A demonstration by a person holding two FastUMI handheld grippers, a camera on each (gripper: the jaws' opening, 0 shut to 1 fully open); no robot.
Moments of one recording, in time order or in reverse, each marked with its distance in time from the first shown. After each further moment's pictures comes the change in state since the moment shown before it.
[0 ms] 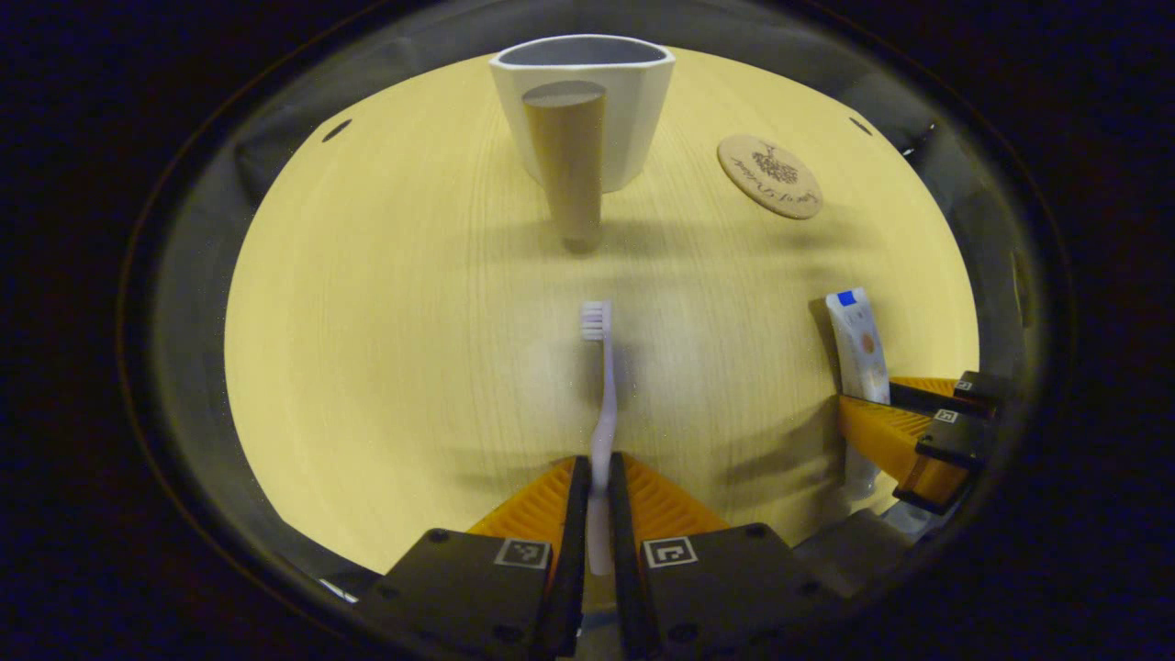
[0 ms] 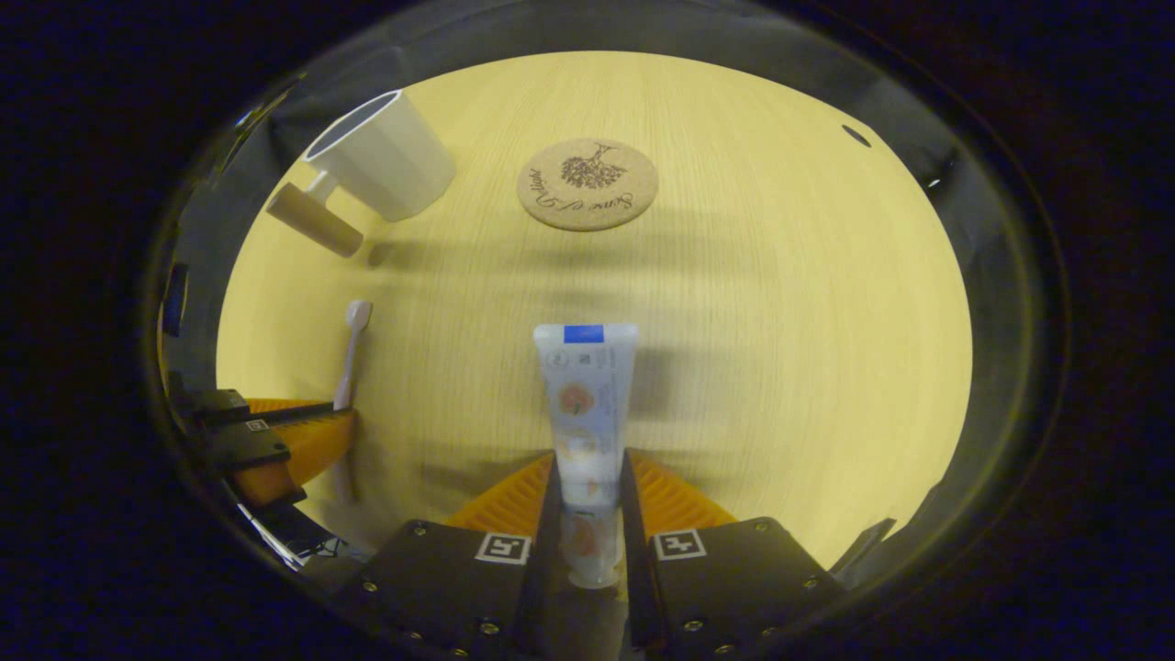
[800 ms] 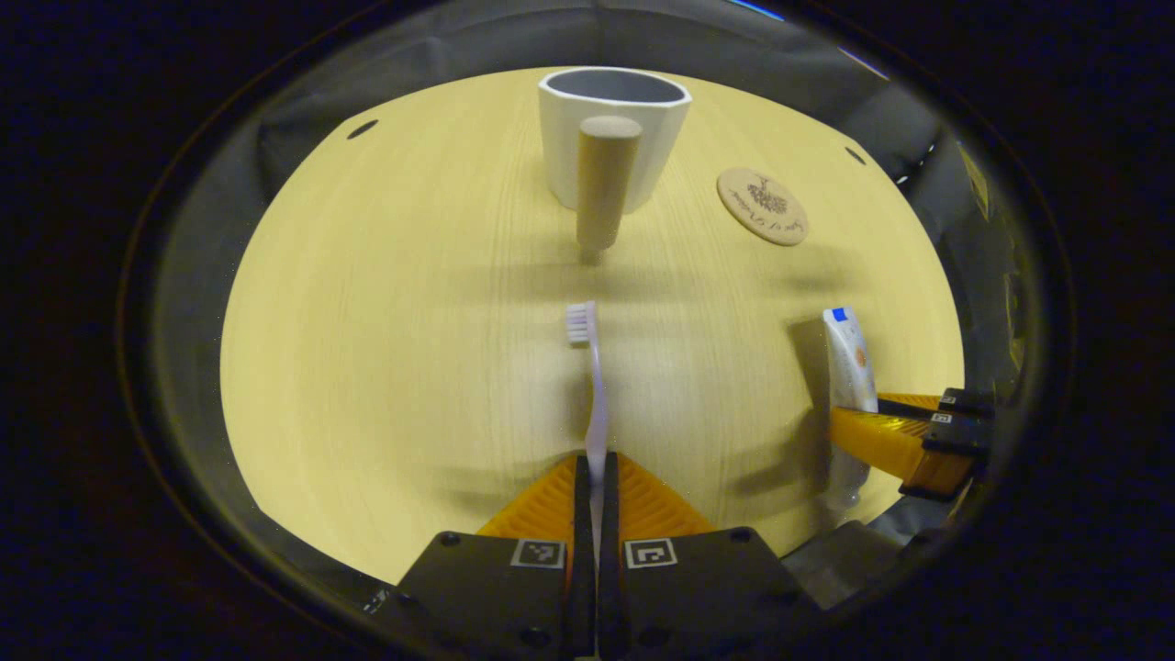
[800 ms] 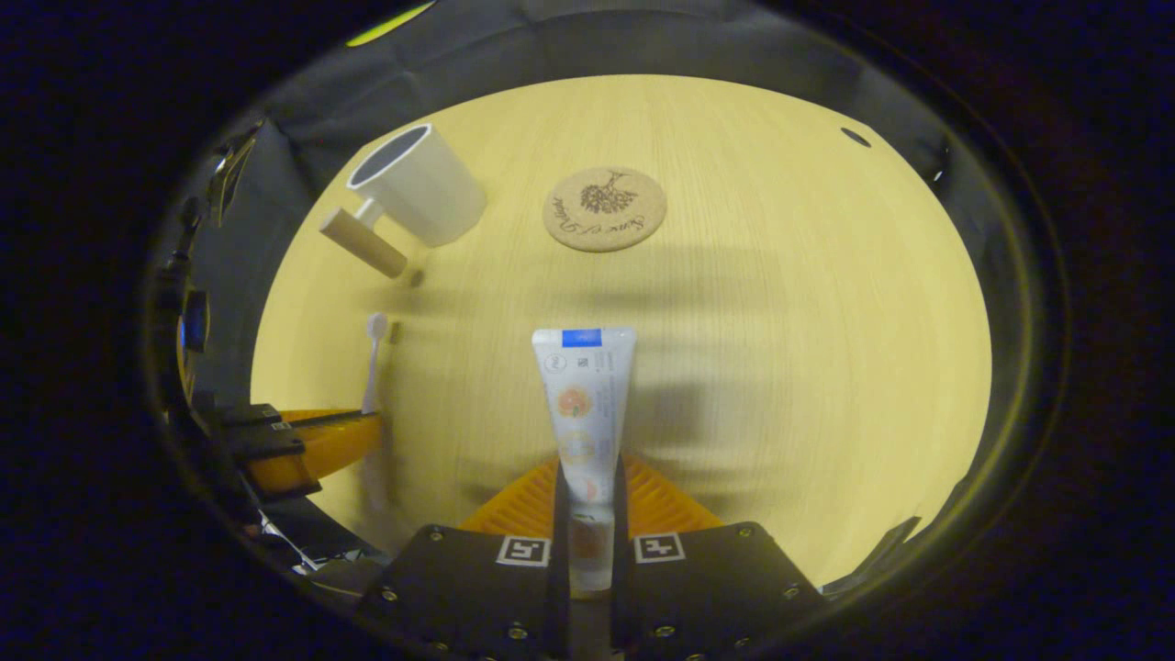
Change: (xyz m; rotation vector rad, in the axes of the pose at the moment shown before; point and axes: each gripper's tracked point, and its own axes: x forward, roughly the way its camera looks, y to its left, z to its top) left arm -0.019 0.002 0.002 -0.071 -0.158 -0.062; right arm -0.016 0.015 0.000 0.011 -0.109 0.144
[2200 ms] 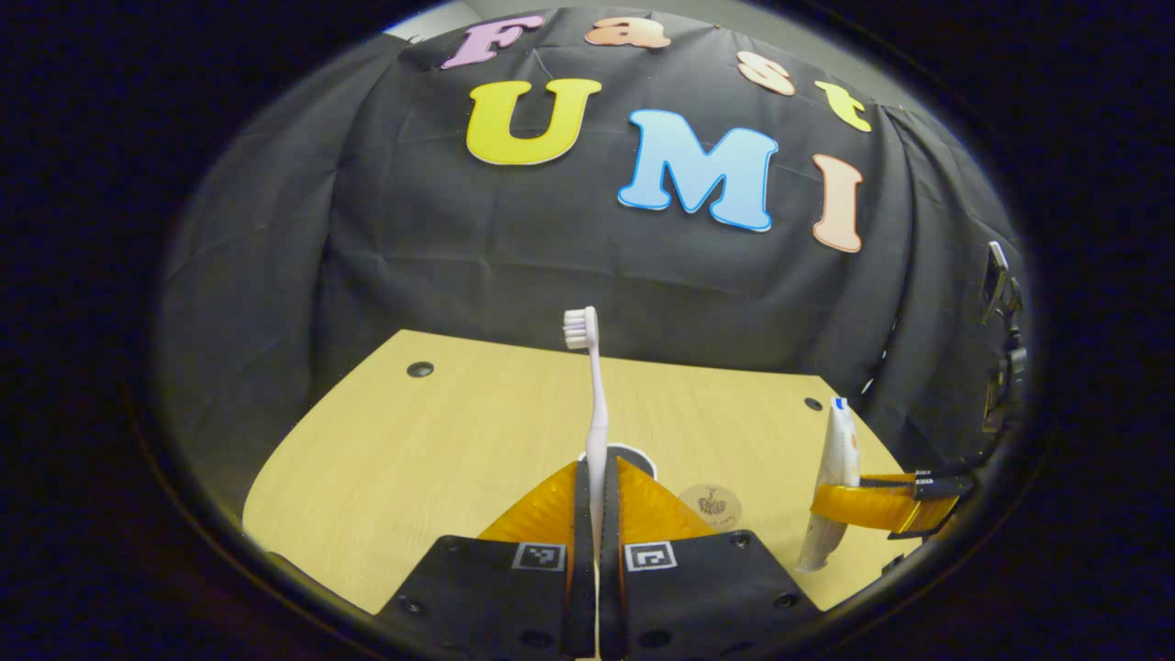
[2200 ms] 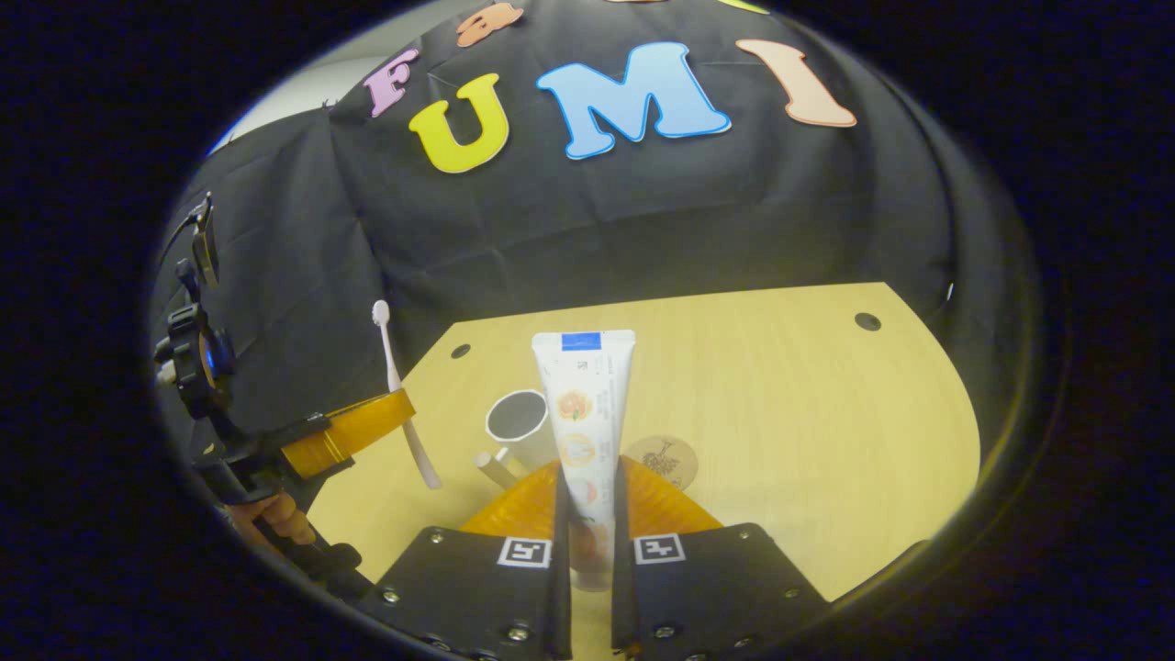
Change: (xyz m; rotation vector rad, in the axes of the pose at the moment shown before) left arm -0.179 0.006 0.173 -0.020 -0.925 -0.065; right arm -0.121 0.035 0.150 -0.084 -0.661 0.136
